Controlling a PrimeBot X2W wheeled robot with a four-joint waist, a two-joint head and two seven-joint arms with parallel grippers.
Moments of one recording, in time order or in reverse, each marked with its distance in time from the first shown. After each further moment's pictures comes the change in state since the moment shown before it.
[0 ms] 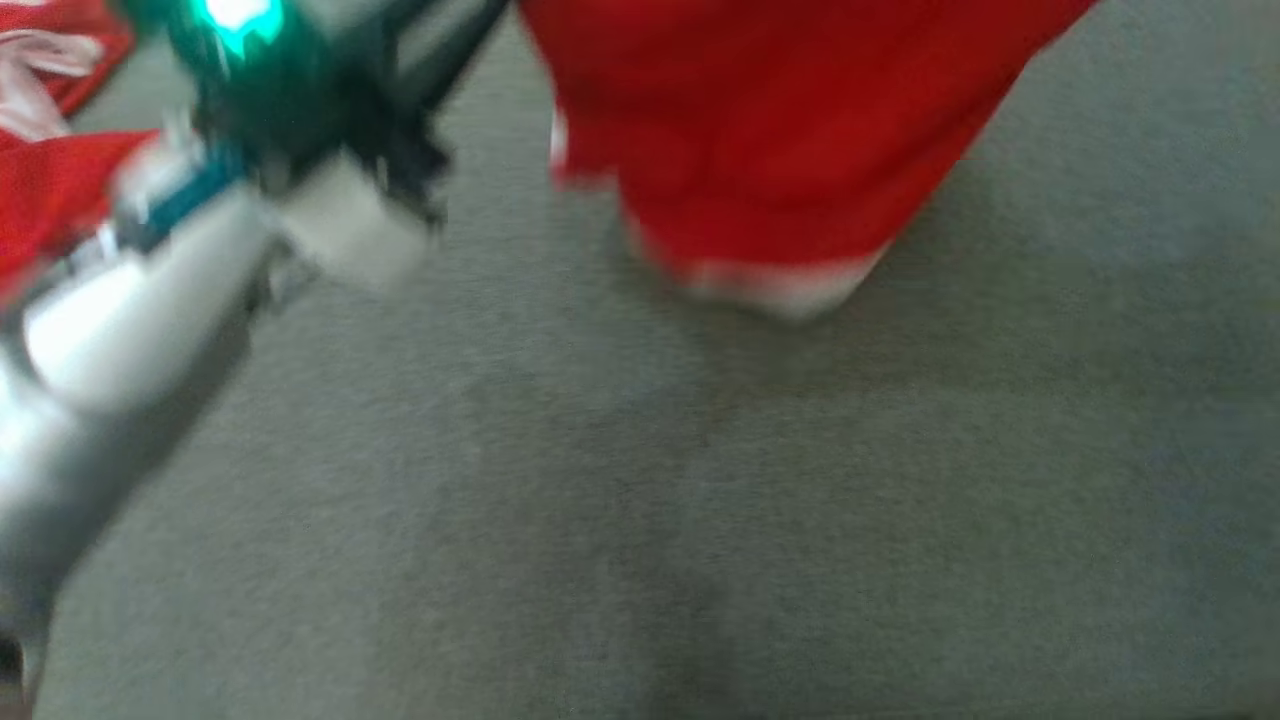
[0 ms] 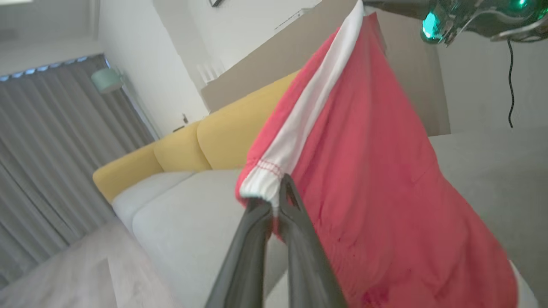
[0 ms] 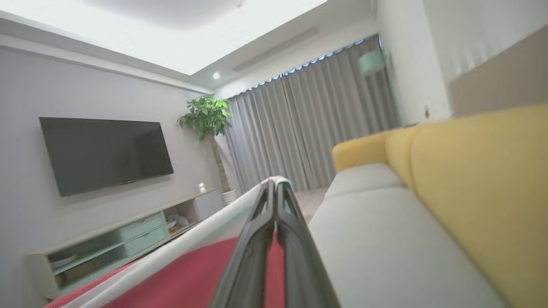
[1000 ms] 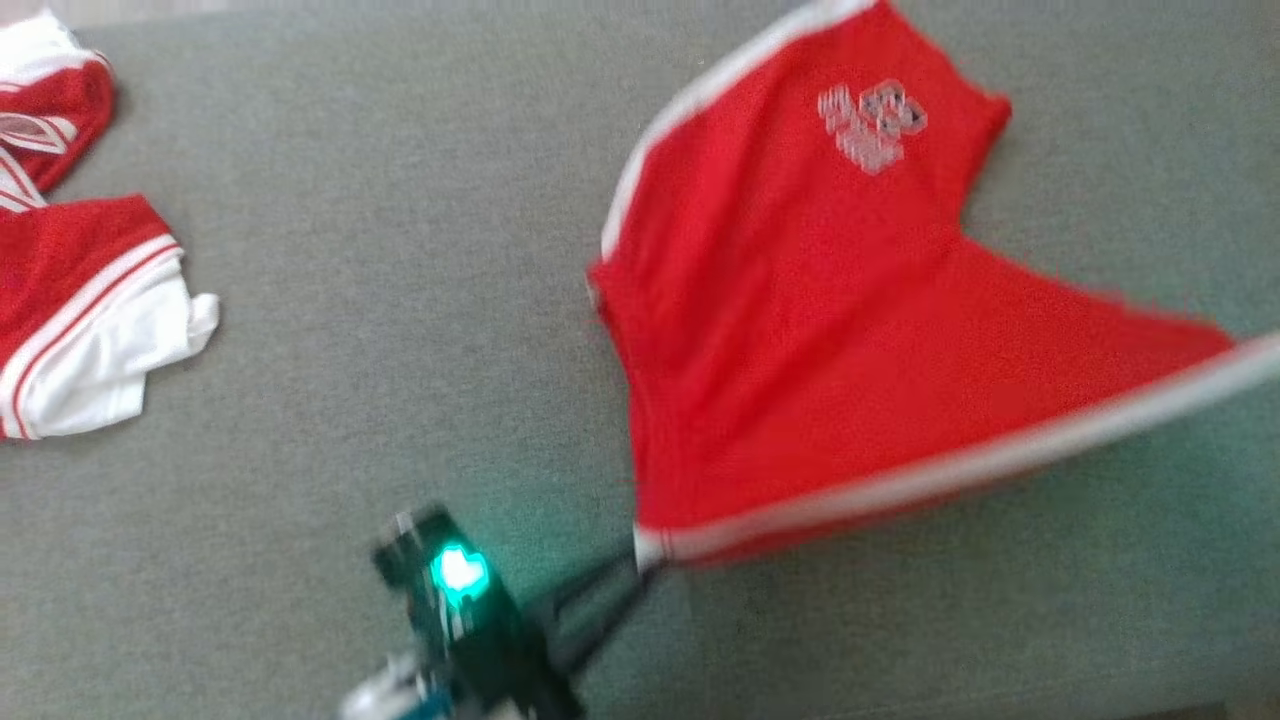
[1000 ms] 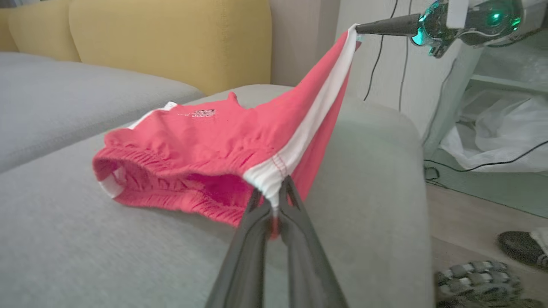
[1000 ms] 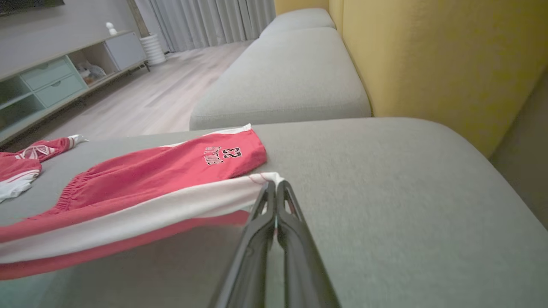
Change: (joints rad) left arm 0.780 -0.083 -0.013 -0.184 0.169 0.001 -0.010; right arm 1.165 -0.210 -0.364 -0.304 -0.139 0.000 0.012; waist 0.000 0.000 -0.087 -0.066
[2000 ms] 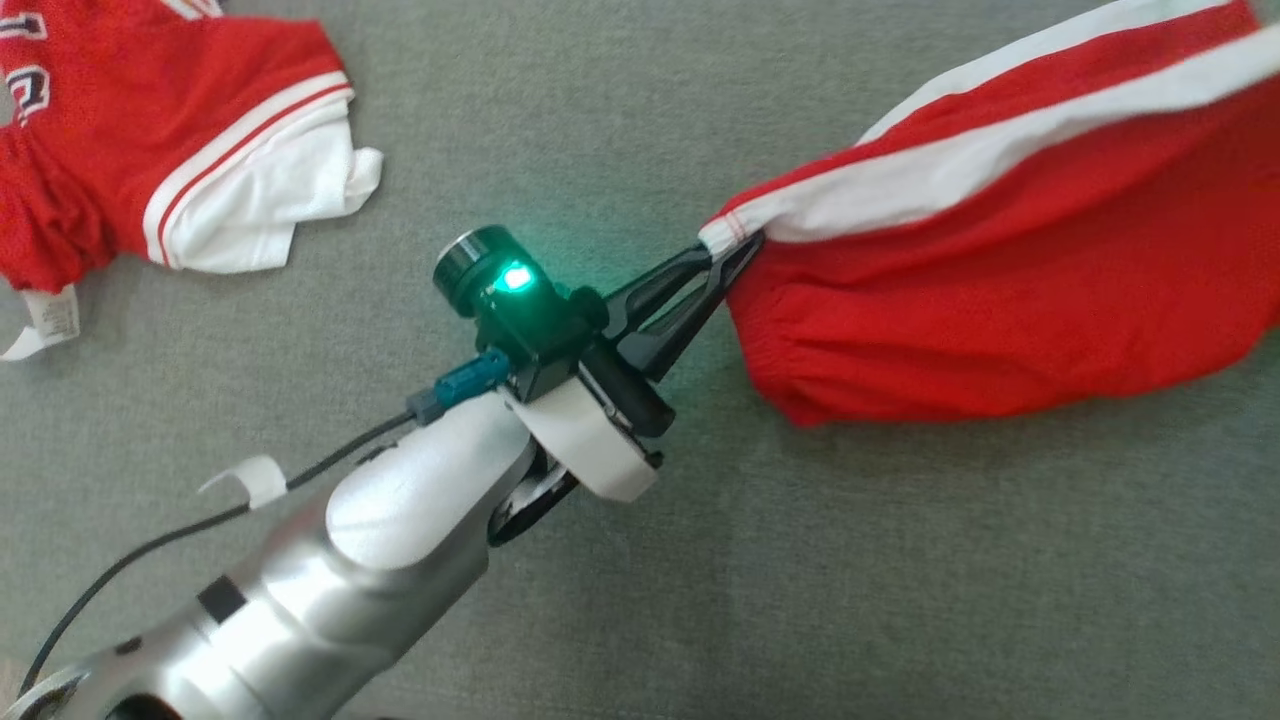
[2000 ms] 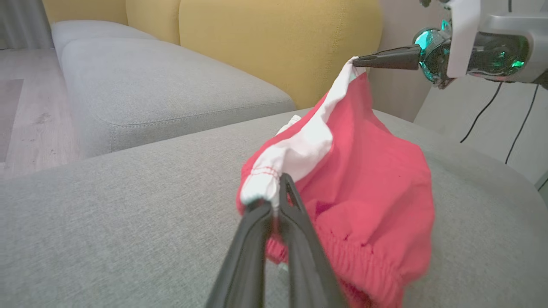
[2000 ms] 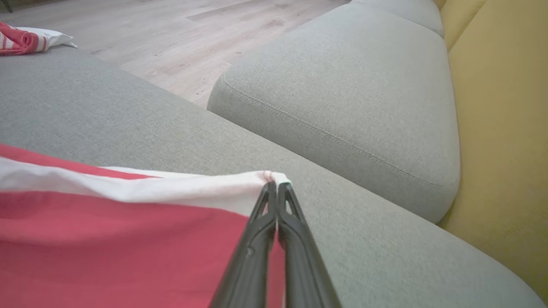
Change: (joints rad) left arm -0.520 -0.179 -0.134 0.265 -0.359 -0.001 0.000; right arm -0.631 -0.056 0.094 0.077 -0.297 0.000 0.466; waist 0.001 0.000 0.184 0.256
